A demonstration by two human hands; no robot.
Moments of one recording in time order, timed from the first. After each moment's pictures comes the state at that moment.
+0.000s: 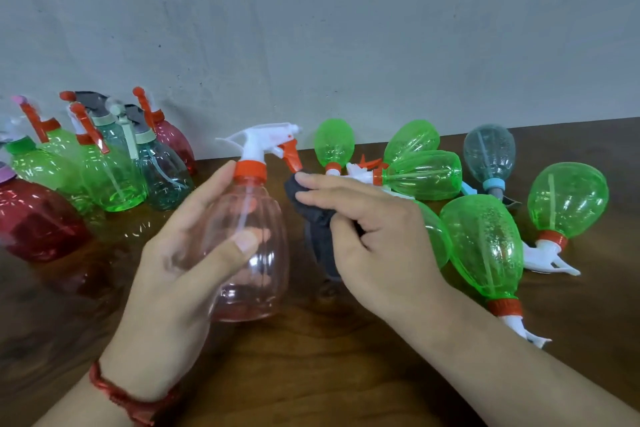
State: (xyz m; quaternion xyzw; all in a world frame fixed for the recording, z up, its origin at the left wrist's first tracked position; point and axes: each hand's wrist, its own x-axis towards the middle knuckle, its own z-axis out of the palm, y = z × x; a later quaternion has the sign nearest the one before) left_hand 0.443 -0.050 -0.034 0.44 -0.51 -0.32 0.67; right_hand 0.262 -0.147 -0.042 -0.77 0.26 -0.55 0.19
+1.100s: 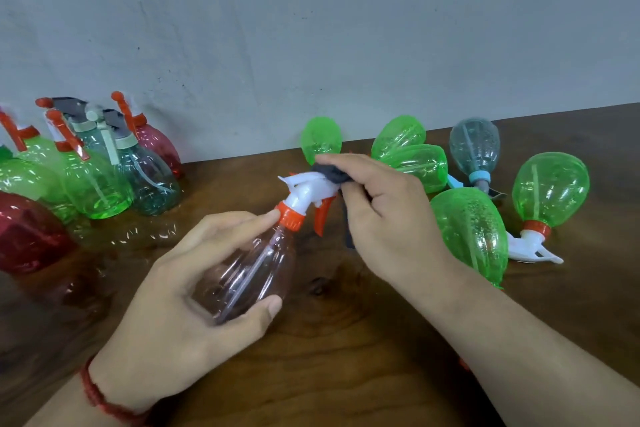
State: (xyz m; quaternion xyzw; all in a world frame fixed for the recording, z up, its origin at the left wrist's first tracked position) left_hand 0.454 -0.051 -0.040 0.47 -0.74 -0.12 0.46; right_hand 0.242 -0.168 -0.027 -0.75 0.34 -0.52 0.22
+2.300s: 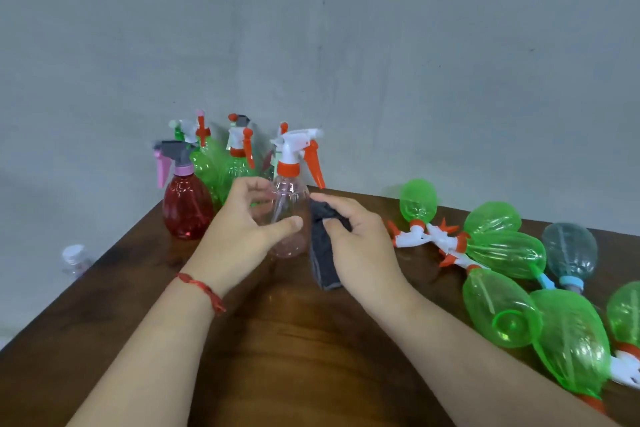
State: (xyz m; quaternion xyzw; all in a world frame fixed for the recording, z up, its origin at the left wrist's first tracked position) left_hand 0.579 -0.058 -0.016 0.64 -0.46 -0.23 0.58; right_hand 0.406 -0.124 0.002 -0.74 0.35 -0.38 0.43
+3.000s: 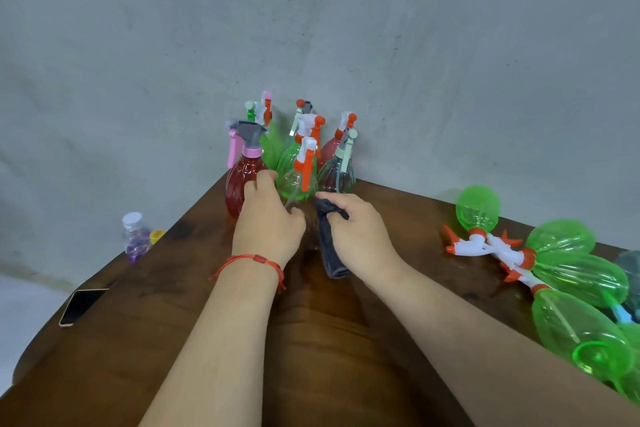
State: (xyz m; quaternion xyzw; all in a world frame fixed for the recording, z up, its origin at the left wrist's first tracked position) left_hand 0.633 -0.052 -0.036 0.80 -0.35 -0.06 0.49; right_hand 0.508 -0.130 -0.025 -0.82 0.36 -0.28 0.35
